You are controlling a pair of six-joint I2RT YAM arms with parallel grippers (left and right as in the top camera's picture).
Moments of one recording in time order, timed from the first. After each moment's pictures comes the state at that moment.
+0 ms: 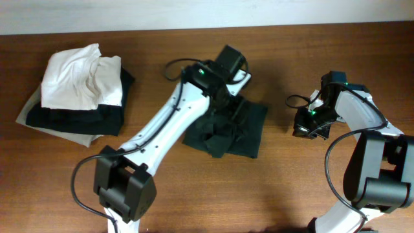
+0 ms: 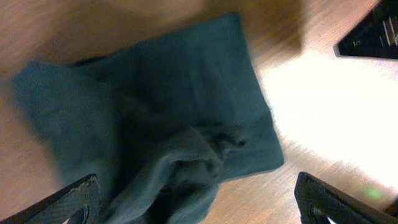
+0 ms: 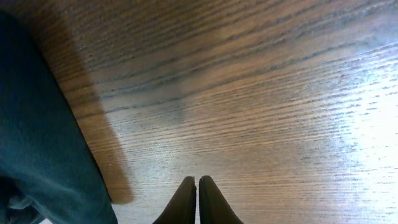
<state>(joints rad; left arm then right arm) -0.63 2.00 1.89 -1.12 0.13 -0.05 -0.18 1.87 1.24 -0.99 -0.30 0.21</state>
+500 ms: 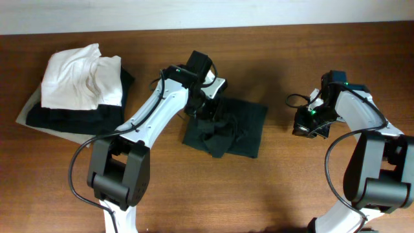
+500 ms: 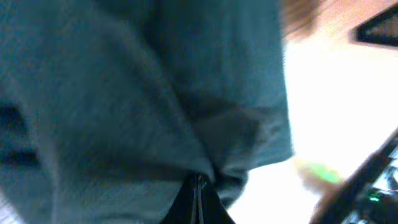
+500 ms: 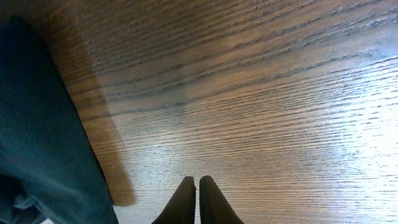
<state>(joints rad) -0.47 2.05 1.69 -0.97 0.46 -0.04 -0.18 1.87 1.24 -0.97 -0.30 0.20</state>
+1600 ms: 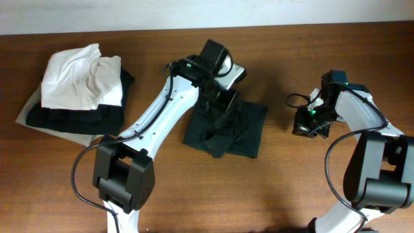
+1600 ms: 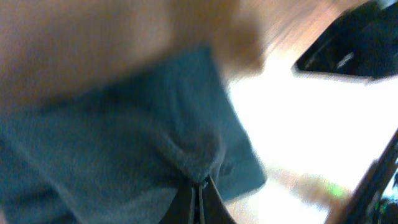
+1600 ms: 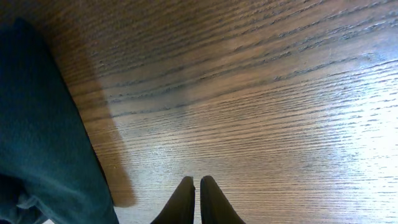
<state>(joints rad) -0.55 2.05 1.85 -0.94 0.42 0.03 -0.18 1.87 1.24 -0.97 -0.31 0.20</state>
